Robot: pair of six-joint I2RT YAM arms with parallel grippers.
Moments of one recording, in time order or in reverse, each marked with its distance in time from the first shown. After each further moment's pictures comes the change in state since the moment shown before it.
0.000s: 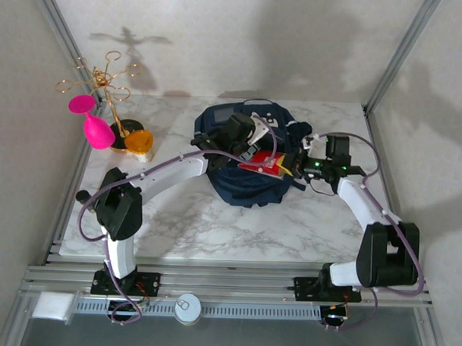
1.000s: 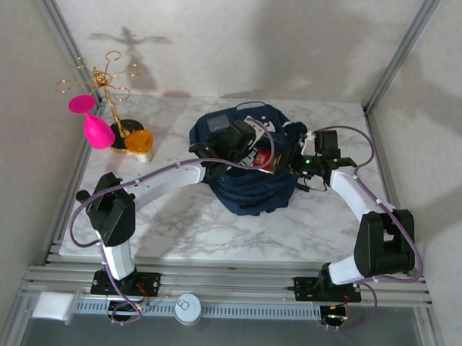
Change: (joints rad) left arm -0.039 -0.059 -0.079 0.016 -0.078 -0.196; right arm 0.072 0.064 0.062 -0.110 0.355 -0.148
